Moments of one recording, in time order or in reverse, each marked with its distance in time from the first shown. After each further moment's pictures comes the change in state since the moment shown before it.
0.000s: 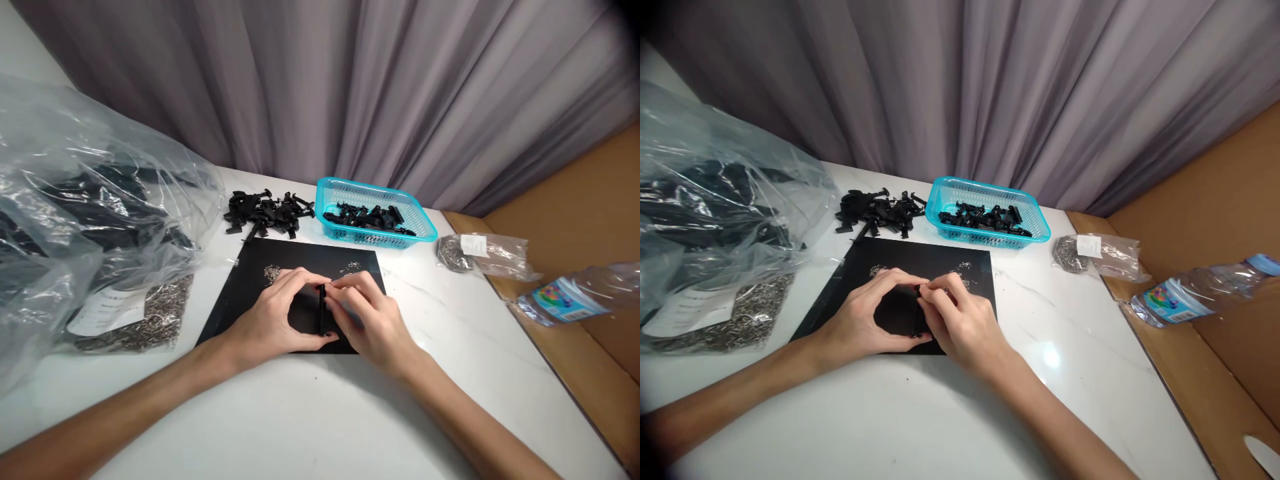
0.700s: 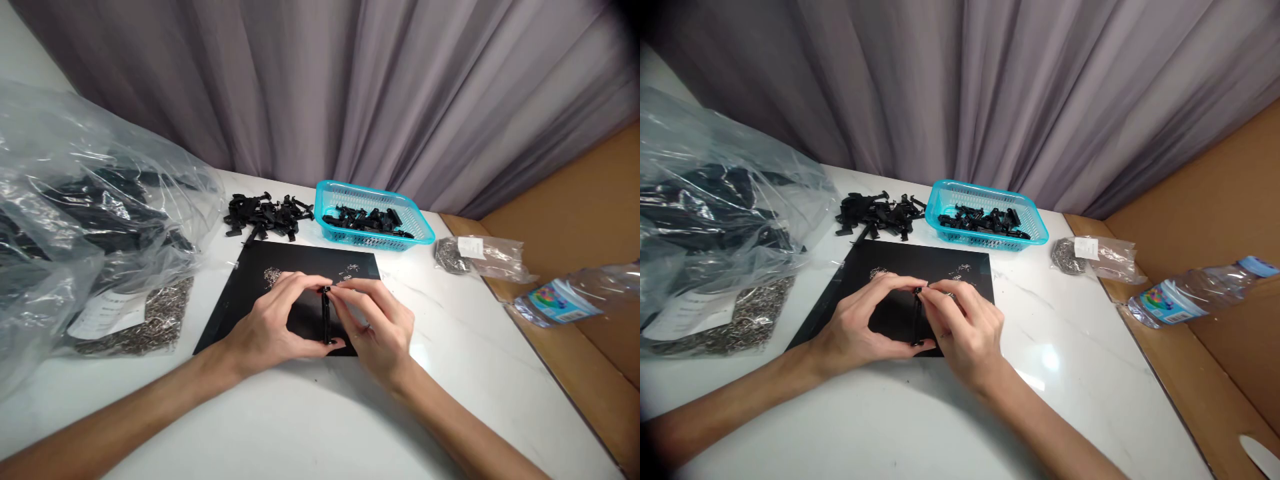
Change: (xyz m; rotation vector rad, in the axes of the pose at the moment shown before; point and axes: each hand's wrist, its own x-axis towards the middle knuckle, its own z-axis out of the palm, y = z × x) left_hand -0.001 0.007 0.000 0.084 0.130 0.129; right_hand 0.005 -0.015 0.005 -0.103 0.329 -0.002
